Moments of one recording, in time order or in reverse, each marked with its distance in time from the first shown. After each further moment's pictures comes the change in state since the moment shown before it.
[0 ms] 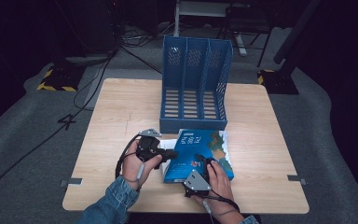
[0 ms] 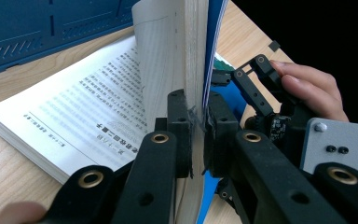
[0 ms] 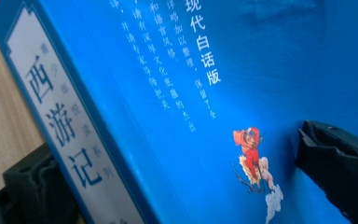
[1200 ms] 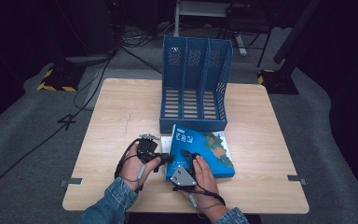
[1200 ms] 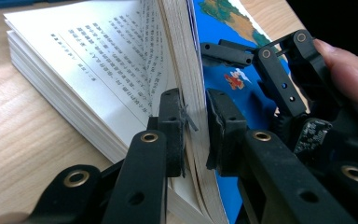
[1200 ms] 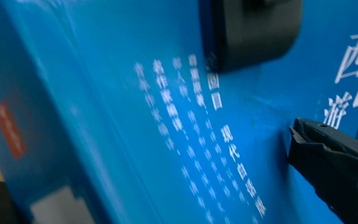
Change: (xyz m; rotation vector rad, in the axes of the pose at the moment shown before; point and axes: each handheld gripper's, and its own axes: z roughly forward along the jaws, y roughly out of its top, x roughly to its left) left arm 0.019 -0.020 0.017 0.035 0.061 -0.146; right arm 0.011 0.027 0.033 -0.033 0.002 -0.032
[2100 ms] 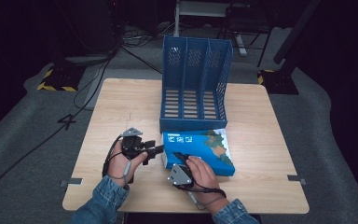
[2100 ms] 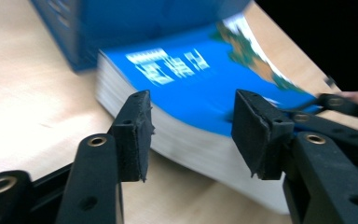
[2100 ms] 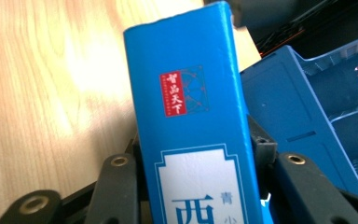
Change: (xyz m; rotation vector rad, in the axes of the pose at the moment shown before) left arm 0.036 -0.003 -0.033 -0.218 0.093 0.060; right arm -0.022 0.029 -0.015 0.053 0.060 -0.136
